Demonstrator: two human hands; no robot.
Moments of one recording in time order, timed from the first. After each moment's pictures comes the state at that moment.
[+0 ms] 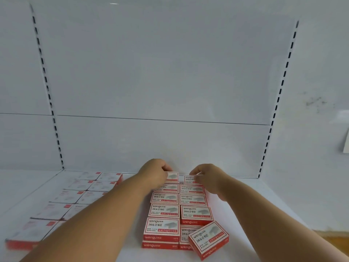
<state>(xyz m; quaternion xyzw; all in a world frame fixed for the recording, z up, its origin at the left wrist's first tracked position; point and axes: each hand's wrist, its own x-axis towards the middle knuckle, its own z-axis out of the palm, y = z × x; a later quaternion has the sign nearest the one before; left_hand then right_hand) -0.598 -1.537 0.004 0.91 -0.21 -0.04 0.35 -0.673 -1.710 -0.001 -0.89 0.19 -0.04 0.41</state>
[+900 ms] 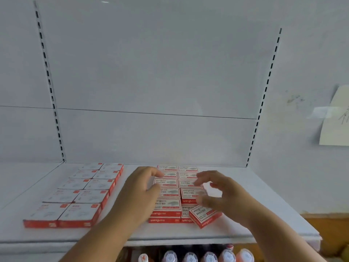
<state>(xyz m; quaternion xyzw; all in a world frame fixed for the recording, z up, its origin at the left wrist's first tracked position) -0.704 -1.460 -0.013 0.83 -0.26 0.03 0.49 -0.798 -1.677 -0.011 -0.88 0.05 -0.13 0.45</state>
